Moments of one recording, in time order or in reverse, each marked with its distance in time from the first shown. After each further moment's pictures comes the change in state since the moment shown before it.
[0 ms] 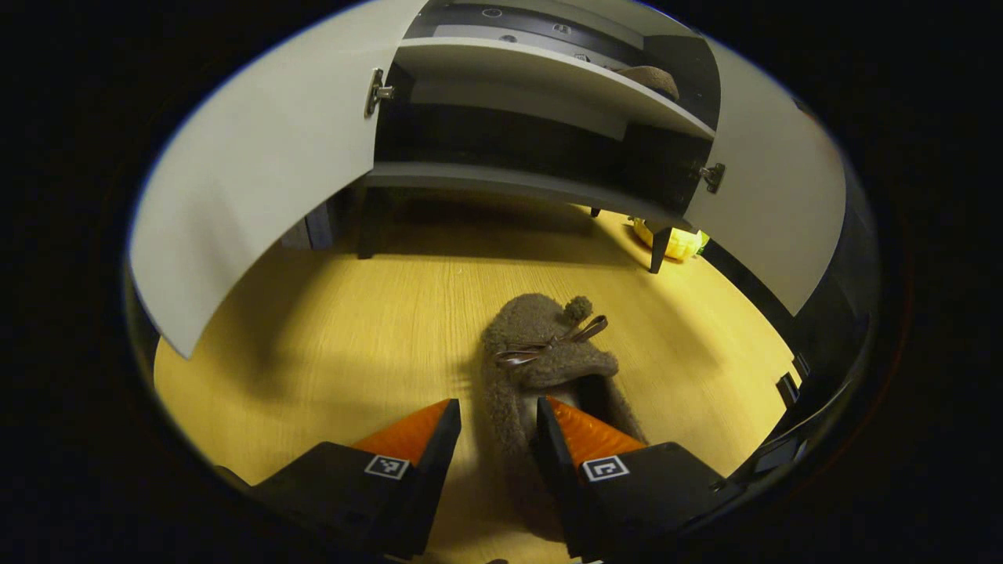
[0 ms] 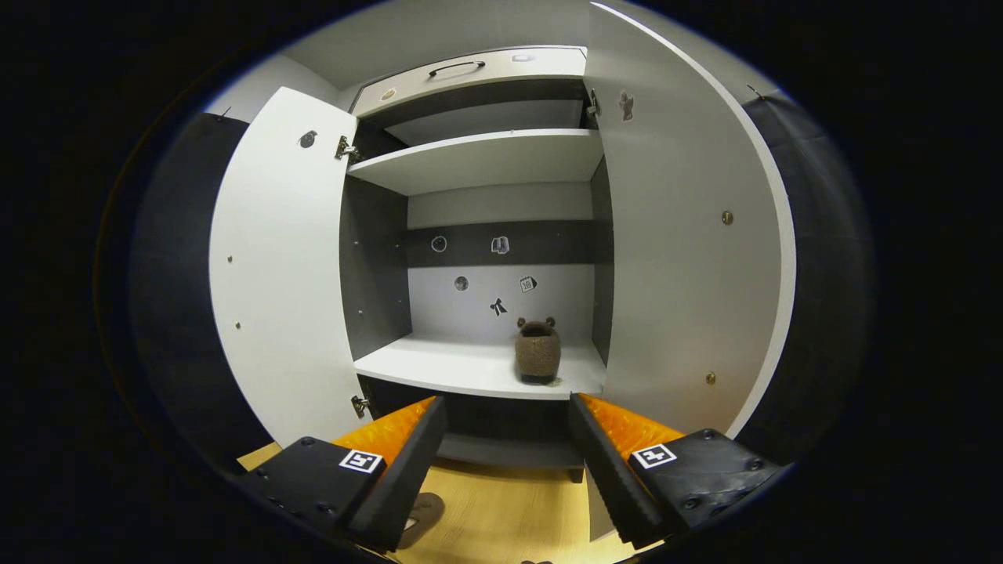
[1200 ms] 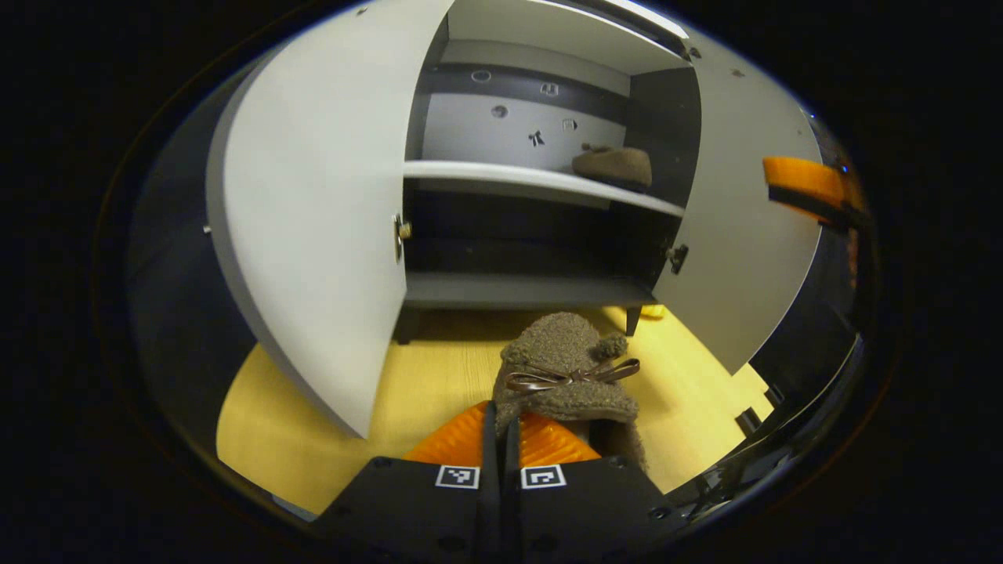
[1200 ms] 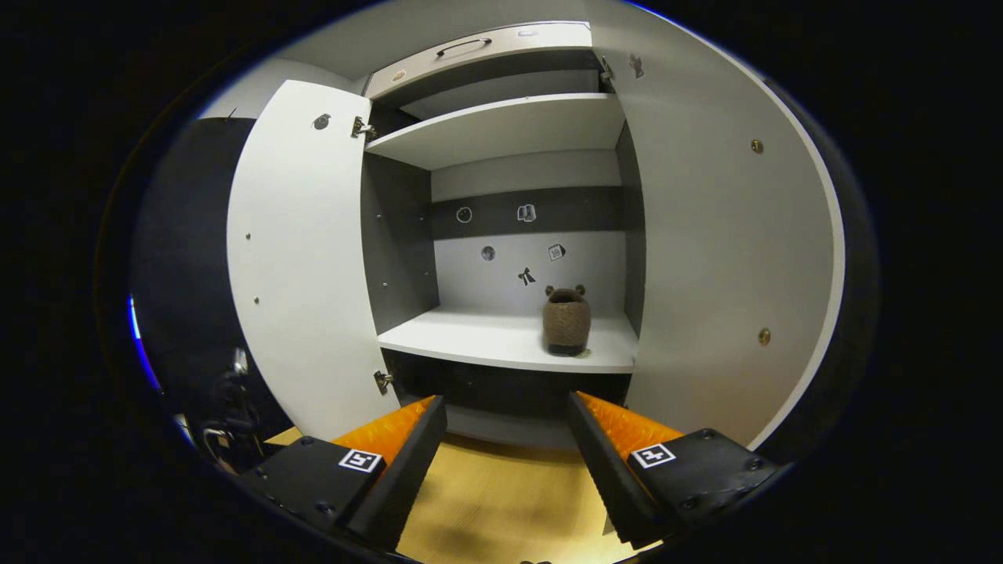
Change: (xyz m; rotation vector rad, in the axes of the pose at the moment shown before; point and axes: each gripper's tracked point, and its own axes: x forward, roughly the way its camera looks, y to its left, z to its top) left arm -0.161 -0.019 0.154 0.060 -0.230 0.096; right arm 0.014 0.021 -0.033 0.028 0.085 0.177
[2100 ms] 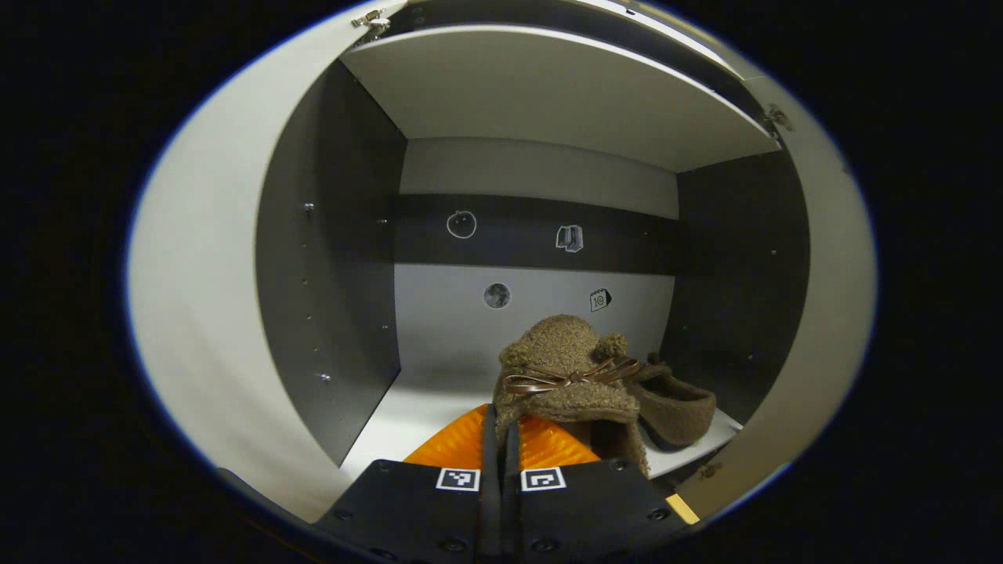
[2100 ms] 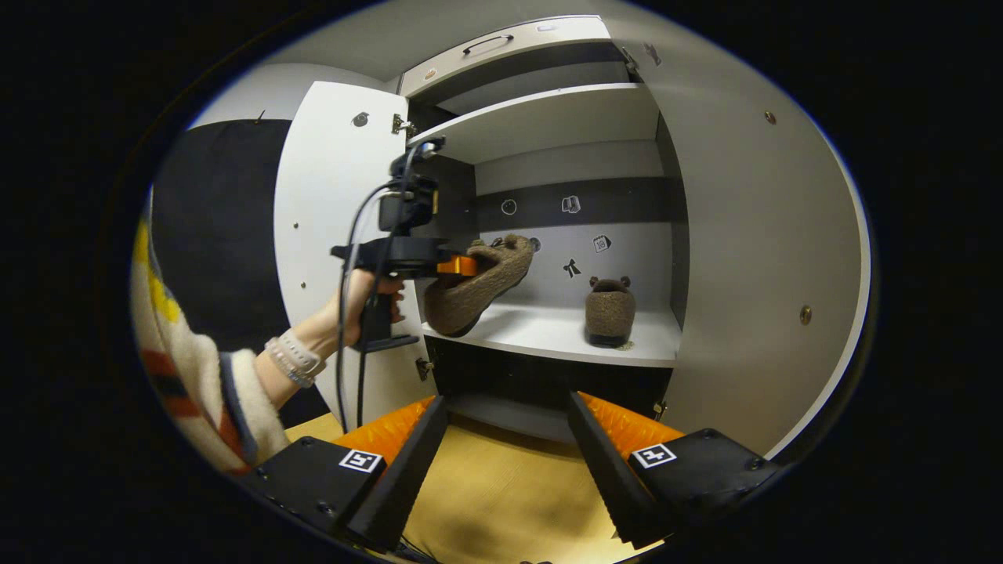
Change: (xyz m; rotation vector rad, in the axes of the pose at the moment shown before) left arm 0.178 -0.011 0.325 0.039 -0.290 0.110; right arm -0.010 0.009 -0.014 -0.012 0.029 0.173
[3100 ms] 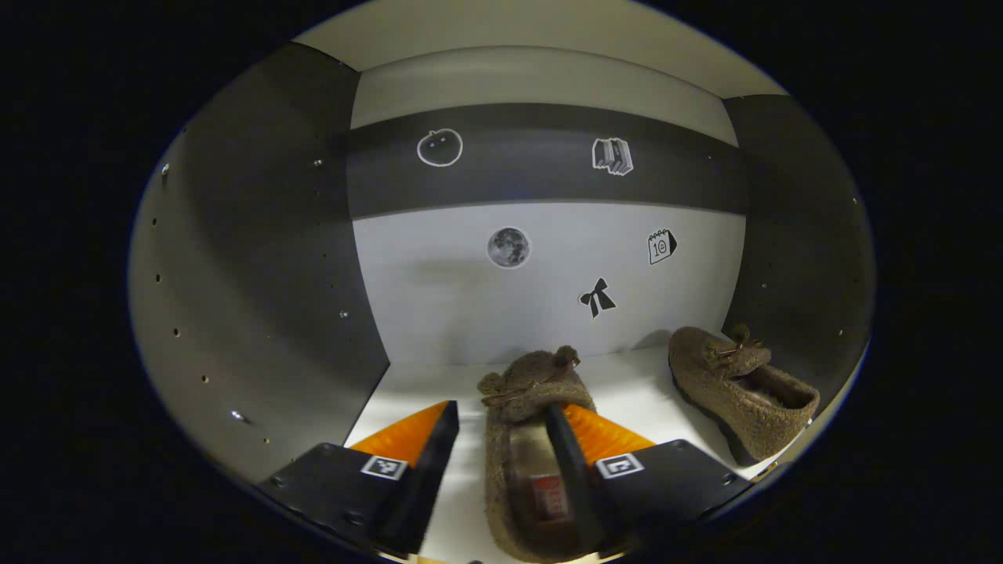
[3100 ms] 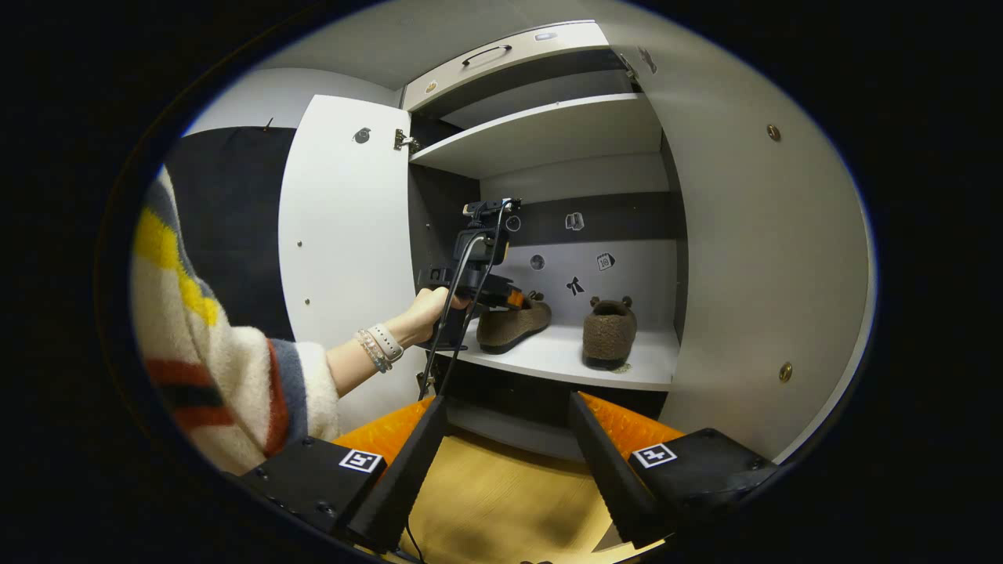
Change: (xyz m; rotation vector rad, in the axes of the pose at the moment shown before) left arm 0.080 0.016 -0.026 0.099 0.147 0.069; right arm 0.003 -0.009 0.028 -0.005 -0.060 0.037
